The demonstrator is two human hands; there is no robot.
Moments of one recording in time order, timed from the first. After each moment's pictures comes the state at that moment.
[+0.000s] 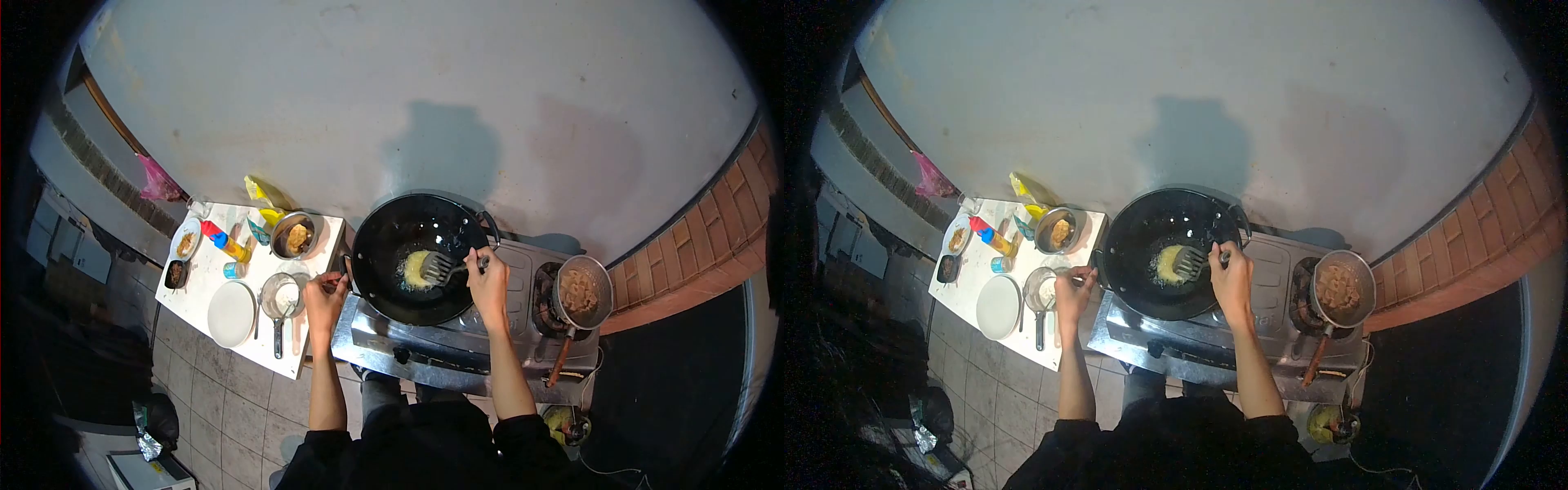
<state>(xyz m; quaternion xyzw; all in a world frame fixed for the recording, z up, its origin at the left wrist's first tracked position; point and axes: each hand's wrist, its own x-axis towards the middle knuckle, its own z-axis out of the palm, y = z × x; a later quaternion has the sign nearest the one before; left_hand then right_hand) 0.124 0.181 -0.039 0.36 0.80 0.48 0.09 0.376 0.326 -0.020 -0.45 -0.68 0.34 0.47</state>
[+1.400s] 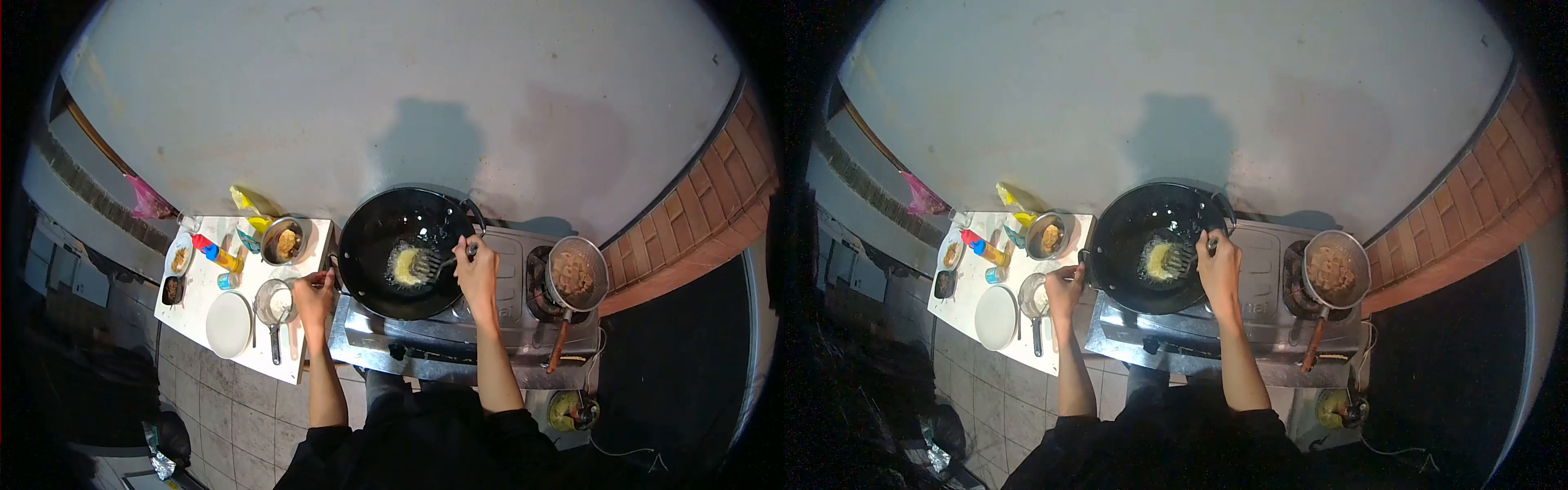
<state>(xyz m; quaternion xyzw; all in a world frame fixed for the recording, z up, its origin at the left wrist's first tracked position) 0.119 0.191 -0.040 0.35 0.83 0.42 0.08 0.375 0.319 -0.007 -0.48 -0.64 0.37 0.48</state>
